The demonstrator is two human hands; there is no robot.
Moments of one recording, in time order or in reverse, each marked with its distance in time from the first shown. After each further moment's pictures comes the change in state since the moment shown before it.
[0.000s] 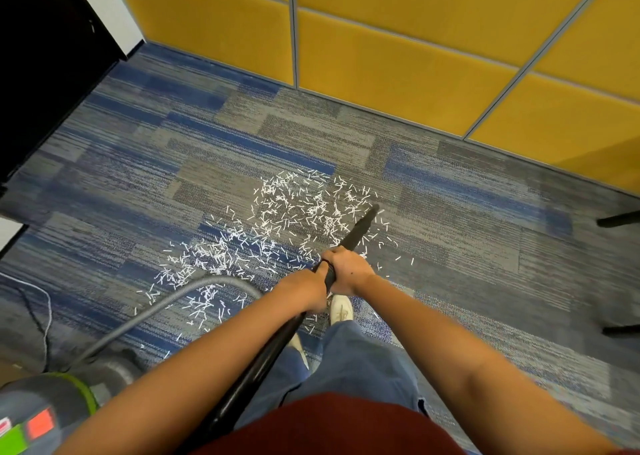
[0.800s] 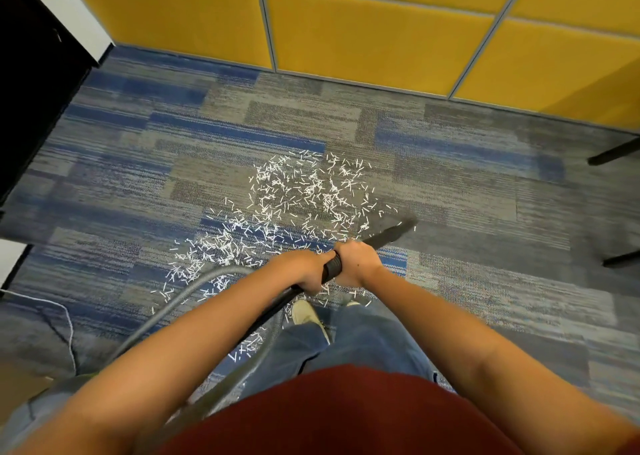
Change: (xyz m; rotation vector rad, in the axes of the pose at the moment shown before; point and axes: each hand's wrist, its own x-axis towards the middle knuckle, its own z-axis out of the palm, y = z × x) left_hand -0.023 -0.020 0.023 0.202 -0.112 0.135; right_hand -0.052 -0.030 0.039 -0.022 0.015 0.176
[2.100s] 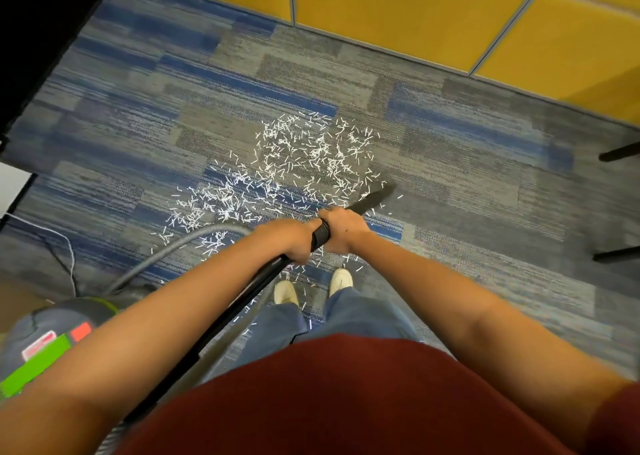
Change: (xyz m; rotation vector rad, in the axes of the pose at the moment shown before) left_hand -0.025 0.004 0.057 -0.108 0.040 -0.080; right_hand -0.033 -0.023 0.022 -0.019 -0.034 -0.129
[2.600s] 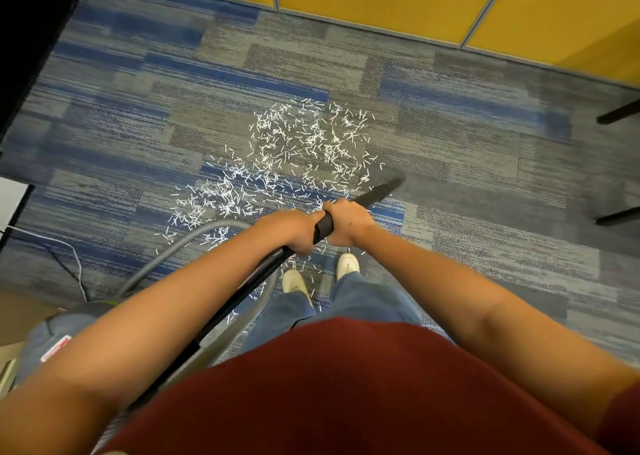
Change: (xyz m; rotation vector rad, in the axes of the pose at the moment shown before) left_hand -0.006 -0.005 0.014 0.072 -0.006 0.049; right_hand -0.016 -0.009 0.018 0.060 0.042 0.071
